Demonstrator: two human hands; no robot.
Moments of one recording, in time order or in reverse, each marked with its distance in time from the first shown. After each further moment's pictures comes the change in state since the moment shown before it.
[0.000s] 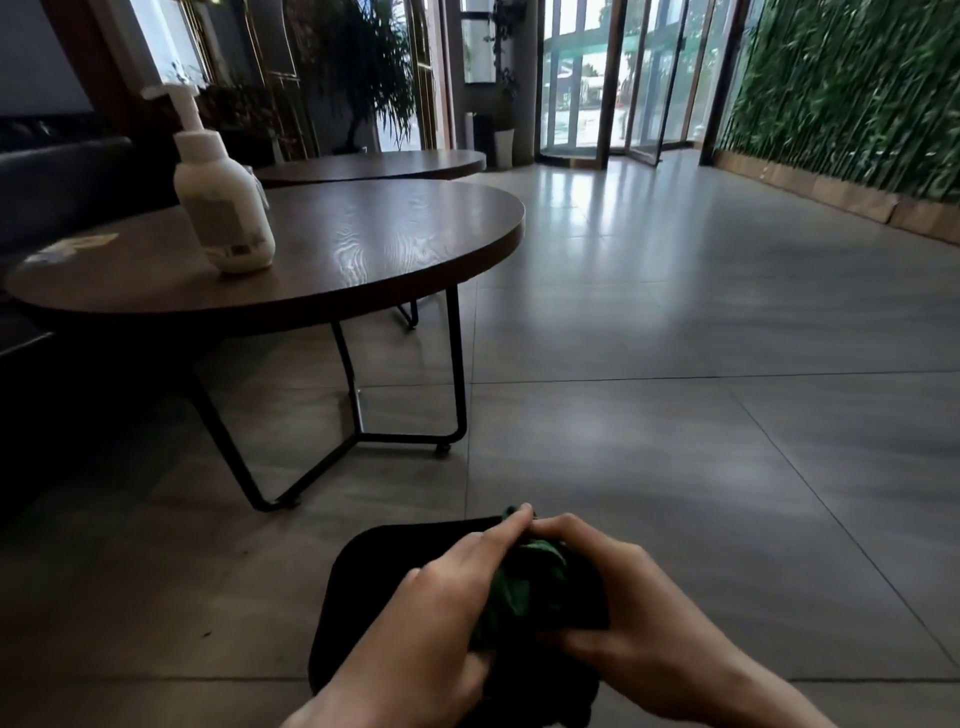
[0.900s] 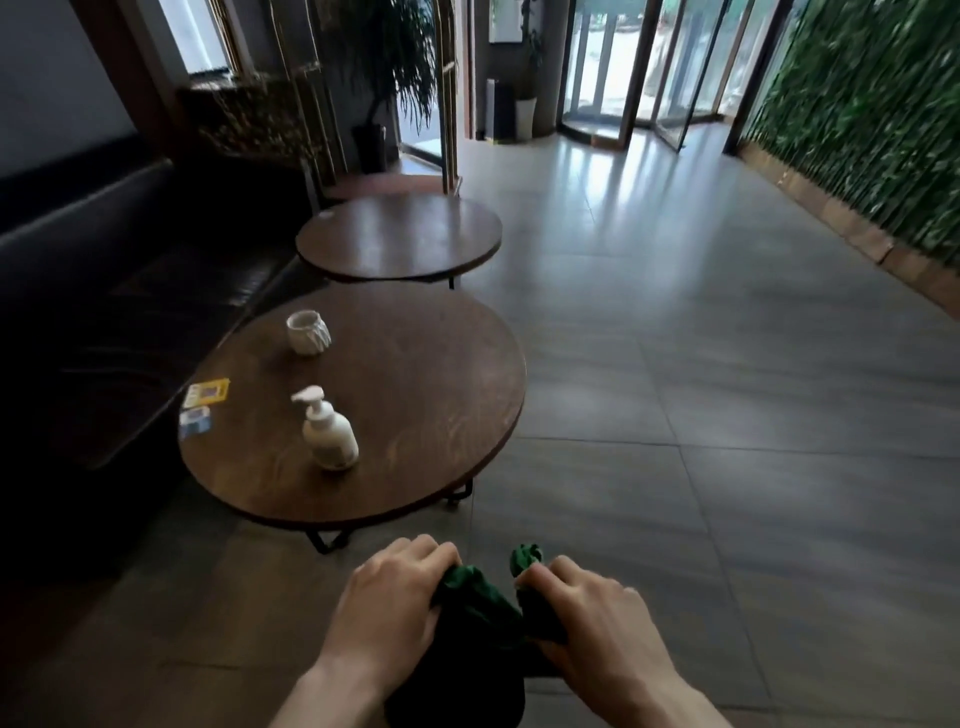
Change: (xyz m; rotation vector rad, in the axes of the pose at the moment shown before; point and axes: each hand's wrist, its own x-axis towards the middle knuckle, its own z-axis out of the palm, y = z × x) left_hand 0.065 0.238 -0.380 0.378 0.022 -0.208; right_hand 0.068 -0.383 -0.214 -0.785 -0.199 0.168
